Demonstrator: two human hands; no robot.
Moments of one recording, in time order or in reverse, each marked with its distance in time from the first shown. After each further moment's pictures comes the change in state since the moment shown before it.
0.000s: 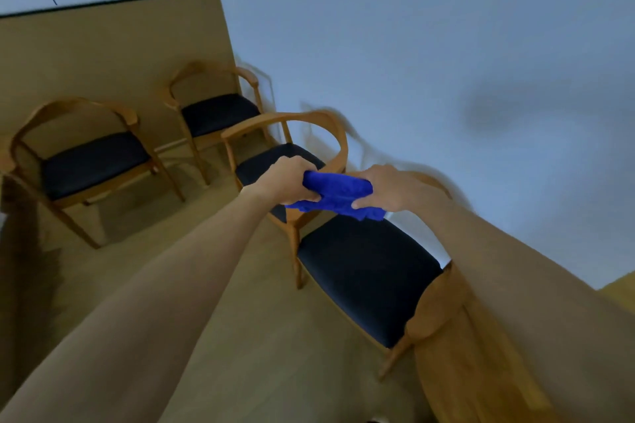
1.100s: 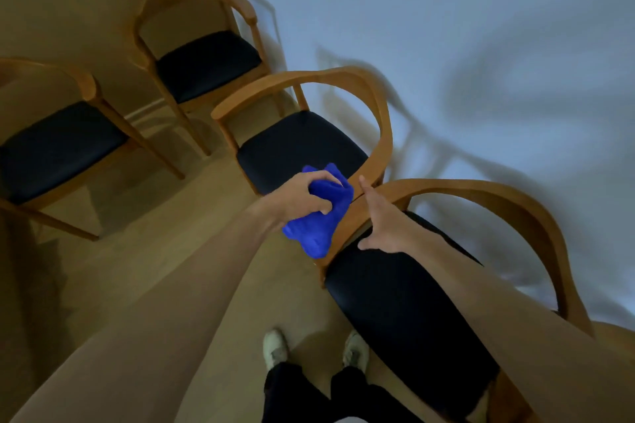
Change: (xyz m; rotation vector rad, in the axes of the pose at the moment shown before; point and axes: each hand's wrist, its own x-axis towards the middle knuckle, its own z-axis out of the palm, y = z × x) left_hand 0.274 -0.204 0.040 -0.753 -0.302 -0.290; right_hand 0.333 0.095 0.090 0.334 -0.225 0.240
